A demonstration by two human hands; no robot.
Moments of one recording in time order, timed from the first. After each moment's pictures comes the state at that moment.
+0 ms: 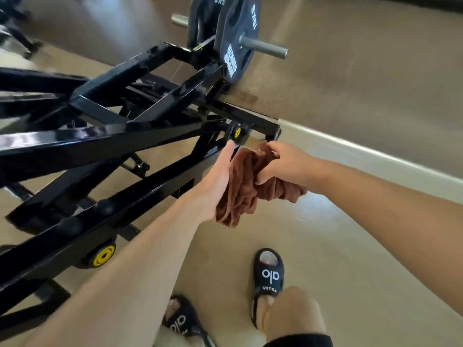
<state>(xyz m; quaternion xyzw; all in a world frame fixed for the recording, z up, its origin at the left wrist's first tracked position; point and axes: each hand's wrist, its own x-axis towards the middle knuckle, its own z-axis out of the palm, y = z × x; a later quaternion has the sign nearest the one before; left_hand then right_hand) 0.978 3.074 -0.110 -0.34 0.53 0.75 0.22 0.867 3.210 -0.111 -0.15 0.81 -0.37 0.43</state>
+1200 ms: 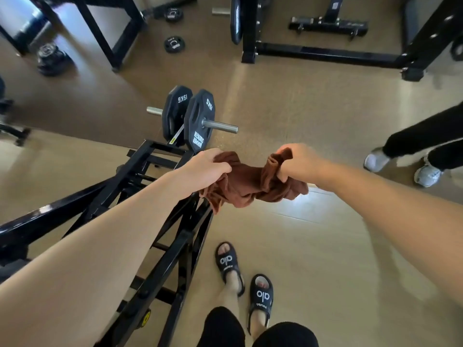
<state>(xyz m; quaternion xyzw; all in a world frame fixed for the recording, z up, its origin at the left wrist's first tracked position) 0.770 3.072 0.244 -0.21 0.83 0.43 0.27 0.694 3.290 0.224 -0.05 0.86 -0.36 0.37</state>
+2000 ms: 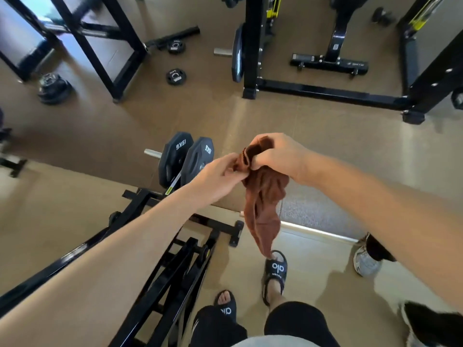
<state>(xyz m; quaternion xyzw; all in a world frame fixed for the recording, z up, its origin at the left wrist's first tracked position) 0.538 3.038 0.275 -0.10 0.85 0.49 0.17 0.455 3.200 0.309 -0.13 0.81 -0.47 0.34</state>
